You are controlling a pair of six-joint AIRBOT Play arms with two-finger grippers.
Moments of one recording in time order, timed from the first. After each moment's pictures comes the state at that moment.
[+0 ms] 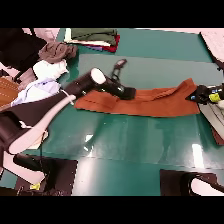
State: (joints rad) left arm -0.58 -1.66 1.41 0.74 -0.75 -1.40; right arm -0.24 -1.28 1.23 -1.00 1.39 1.35
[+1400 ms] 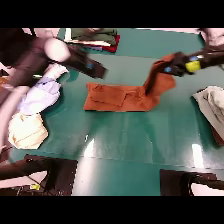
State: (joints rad) left arm -0.34 -1.29 1.50 1.31 -1.08 -1.45; right arm 0.16 -1.47 1.74 -0.91 1.40 1.61
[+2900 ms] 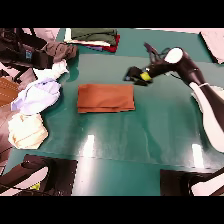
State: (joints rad) left arm -0.07 -1.04 1.47 1.43 -1.28 -1.44; right arm 0.31 -1.81 1.78 -0.92 1.21 1.65
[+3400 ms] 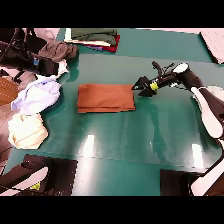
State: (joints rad) left arm -0.07 -1.04 1.40 1.40 -1.27 -1.46; right arm 0.19 -1.99 1.70 -0.67 1.30 1.47
